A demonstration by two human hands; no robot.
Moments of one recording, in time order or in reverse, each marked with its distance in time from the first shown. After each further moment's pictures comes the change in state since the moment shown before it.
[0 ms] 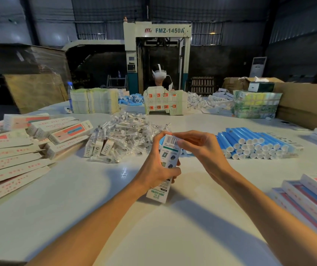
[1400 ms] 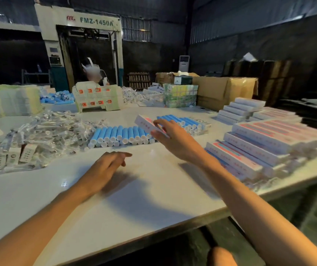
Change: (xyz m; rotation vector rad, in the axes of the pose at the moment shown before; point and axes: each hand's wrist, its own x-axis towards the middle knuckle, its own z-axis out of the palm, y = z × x) left_hand -0.015 -0.016 0.024 0.396 -0.260 0.016; right_hand -0.077 -0.056 -0.082 -0.963 0.100 0.114
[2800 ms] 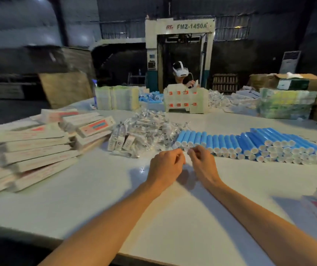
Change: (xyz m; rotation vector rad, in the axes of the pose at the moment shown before) left_hand 0.004 -0.012 -0.033 0.522 0.450 -0.264; right_hand 0.075 -0.039 0.196 0.522 0.072 0.089
